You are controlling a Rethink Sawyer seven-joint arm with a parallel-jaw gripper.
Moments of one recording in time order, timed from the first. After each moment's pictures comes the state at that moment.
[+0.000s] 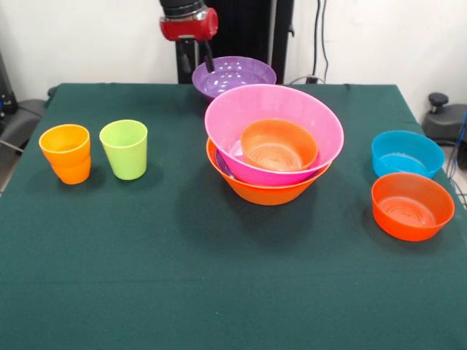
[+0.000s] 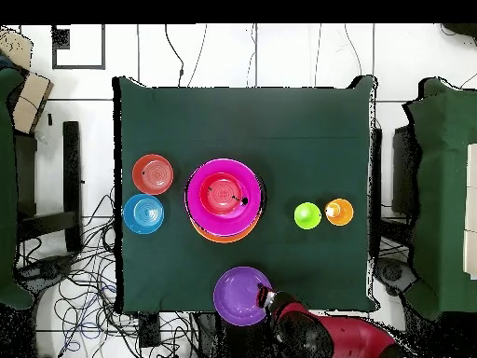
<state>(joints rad) -1.02 -0.63 0.28 2.30 -0.72 0.03 2.05</state>
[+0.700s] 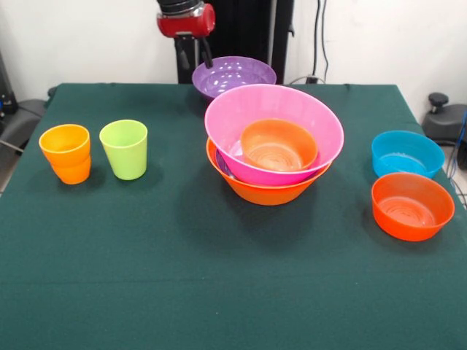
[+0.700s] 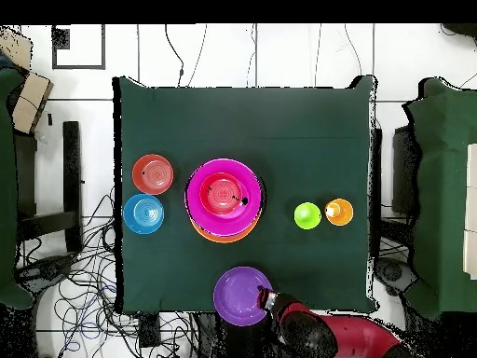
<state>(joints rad) -1.04 -0.64 0.32 2.31 -0.73 0.09 2.05</state>
